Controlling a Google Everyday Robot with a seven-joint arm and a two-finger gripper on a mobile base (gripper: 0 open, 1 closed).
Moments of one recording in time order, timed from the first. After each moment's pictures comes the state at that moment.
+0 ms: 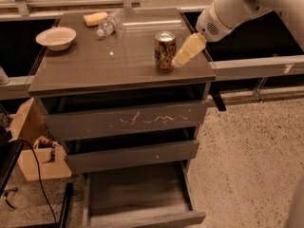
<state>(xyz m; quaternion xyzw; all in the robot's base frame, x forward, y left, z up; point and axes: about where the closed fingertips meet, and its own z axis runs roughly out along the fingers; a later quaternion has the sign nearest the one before) 0.691 -0.120 0.920 -0.49 0.80 0.10 0.33</state>
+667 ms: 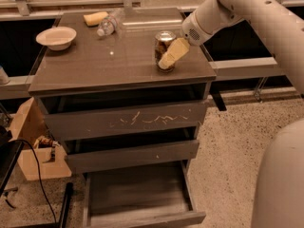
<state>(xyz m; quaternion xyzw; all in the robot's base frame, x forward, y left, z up) 0.729 -0.086 0.885 -0.50 0.79 0.12 0.33</state>
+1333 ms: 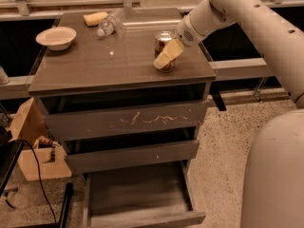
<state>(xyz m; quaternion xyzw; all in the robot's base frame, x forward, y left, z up) 0.743 -0.073 0.873 -0.49 0.80 0.13 0.33</state>
